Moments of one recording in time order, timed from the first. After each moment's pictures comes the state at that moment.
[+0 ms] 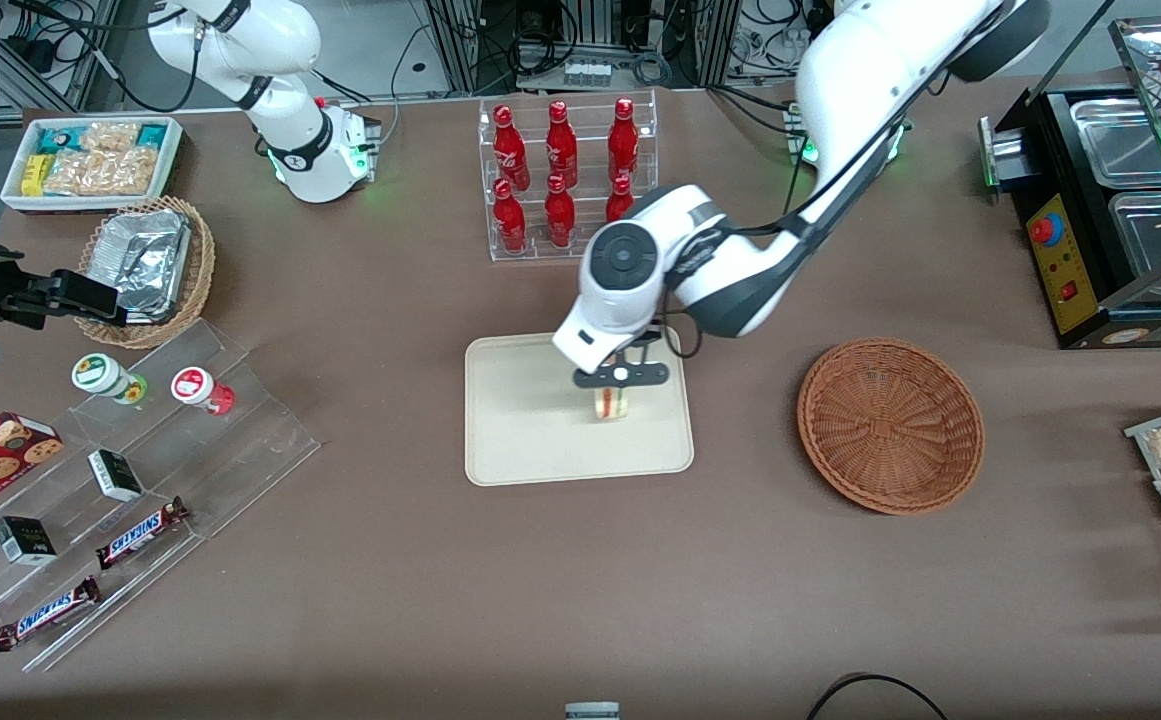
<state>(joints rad) -0.30 0.68 -0.62 -1.50 0.29 1.99 -1.01</state>
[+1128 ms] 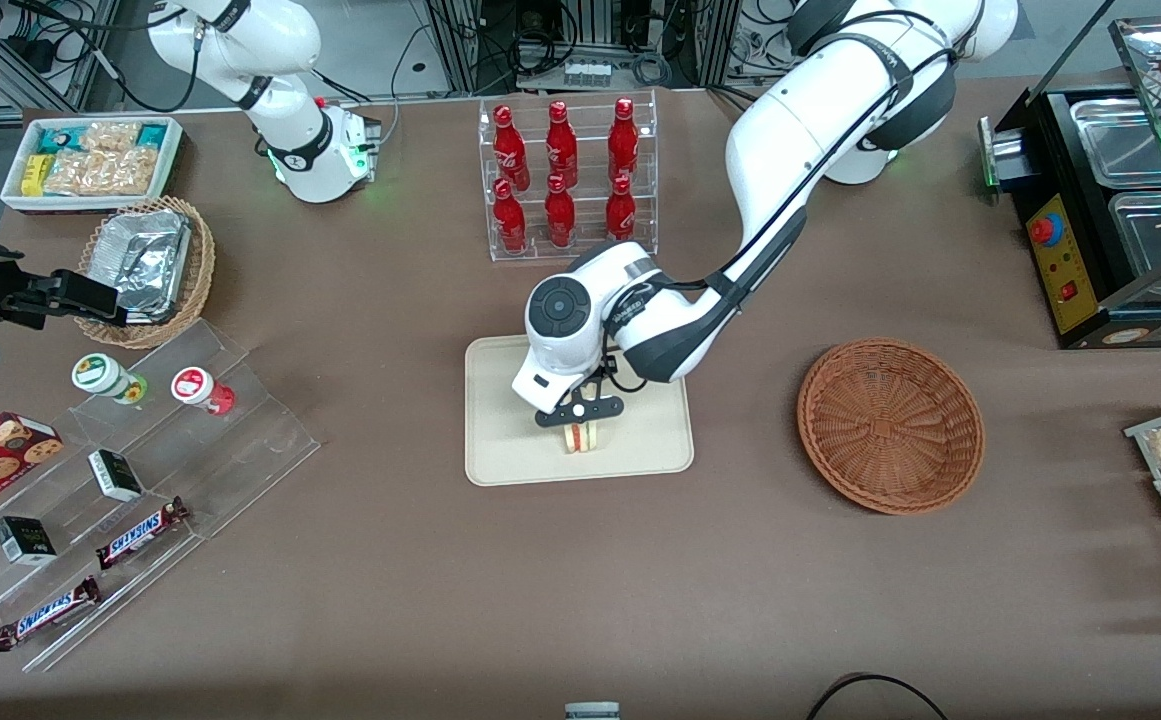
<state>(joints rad) -0.48 0.92 -0.49 -1.23 0.33 1.99 -1.12</state>
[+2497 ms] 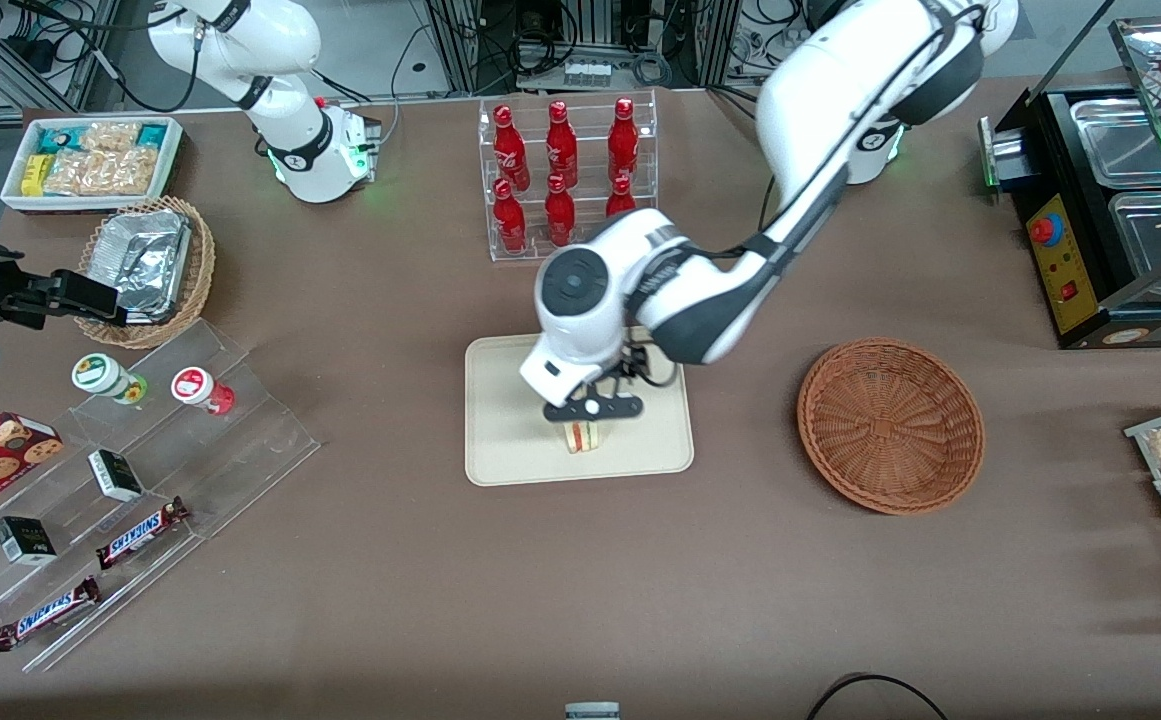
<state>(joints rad) -0.40 0.79 -0.49 -1.18 0.33 1.81 -0.86</state>
